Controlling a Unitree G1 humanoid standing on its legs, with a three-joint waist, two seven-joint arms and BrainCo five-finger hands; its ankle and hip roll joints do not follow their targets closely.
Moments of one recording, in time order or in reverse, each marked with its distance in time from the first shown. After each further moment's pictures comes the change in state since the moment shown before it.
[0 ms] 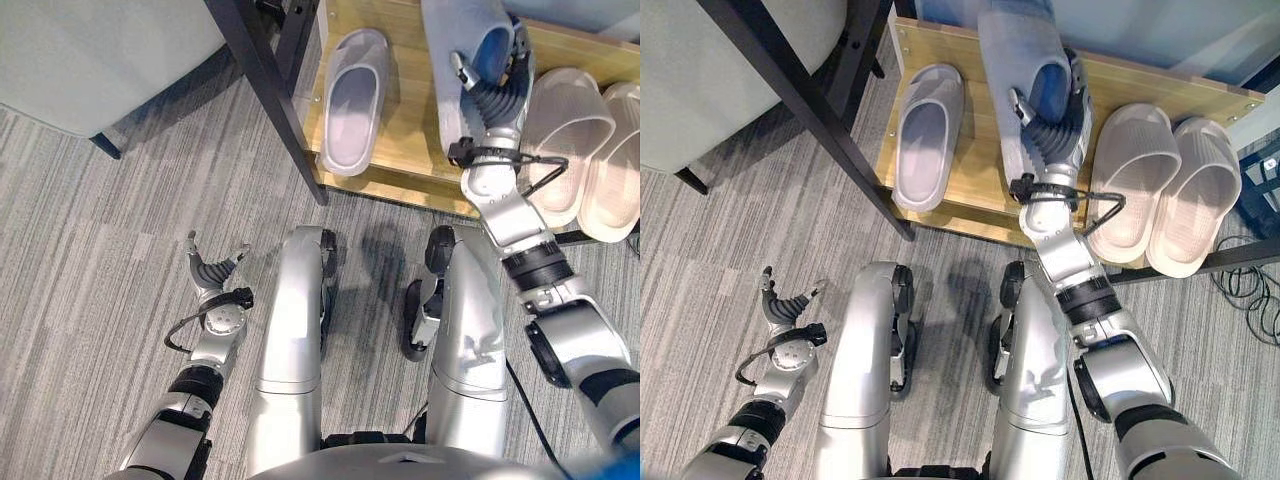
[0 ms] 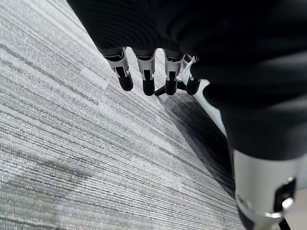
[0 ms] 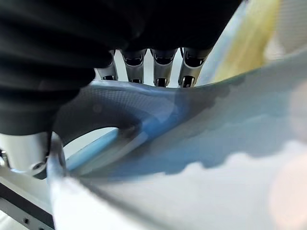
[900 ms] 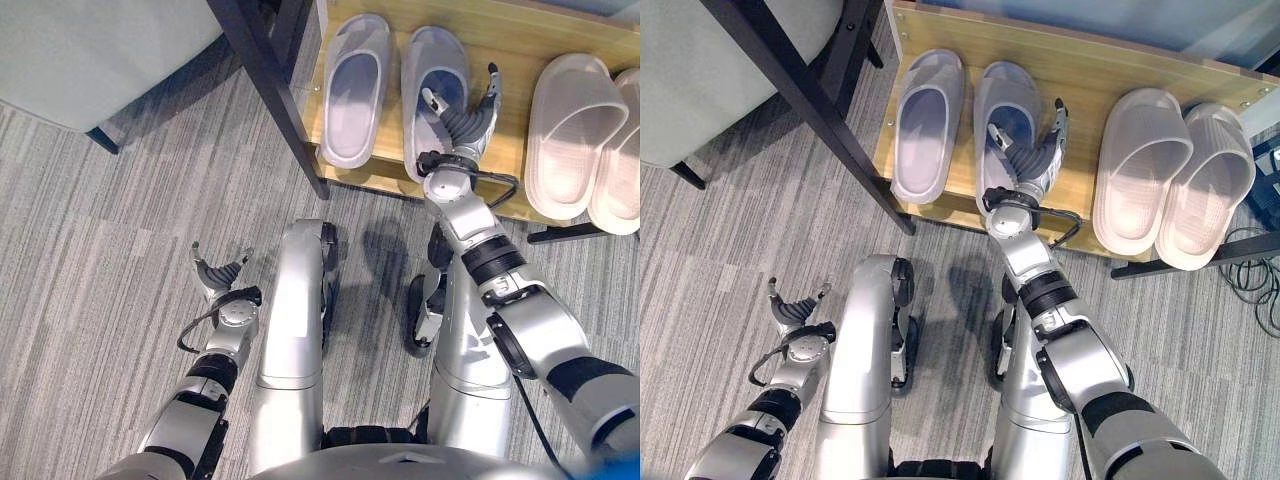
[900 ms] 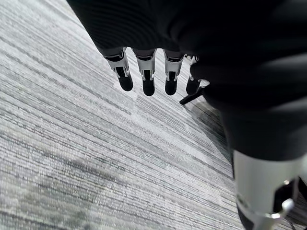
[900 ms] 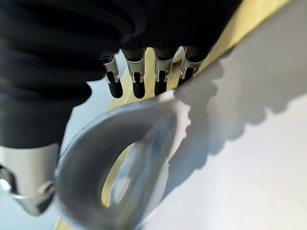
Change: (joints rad) left arm -0.087 -0.066 -0.001 0.173 -0.025 0.041 0.091; right arm -0.029 0.180 -0.001 0.225 0.154 0.041 -0.178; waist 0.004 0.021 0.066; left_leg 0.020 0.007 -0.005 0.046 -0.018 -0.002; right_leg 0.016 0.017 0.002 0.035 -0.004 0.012
